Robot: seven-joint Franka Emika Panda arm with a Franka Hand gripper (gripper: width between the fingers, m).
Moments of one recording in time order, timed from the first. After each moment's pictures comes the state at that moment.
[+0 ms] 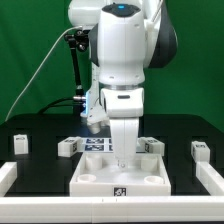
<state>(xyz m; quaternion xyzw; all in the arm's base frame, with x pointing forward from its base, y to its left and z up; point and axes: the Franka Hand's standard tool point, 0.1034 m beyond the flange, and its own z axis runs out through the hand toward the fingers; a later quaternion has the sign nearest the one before) 0.452 0.004 0.013 -0.71 -0.70 0.04 0.06</state>
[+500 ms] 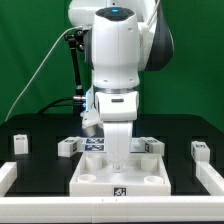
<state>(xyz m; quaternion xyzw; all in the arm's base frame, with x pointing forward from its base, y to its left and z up) 0.456 -0.004 0.010 -0.72 -0.70 0.04 0.06</state>
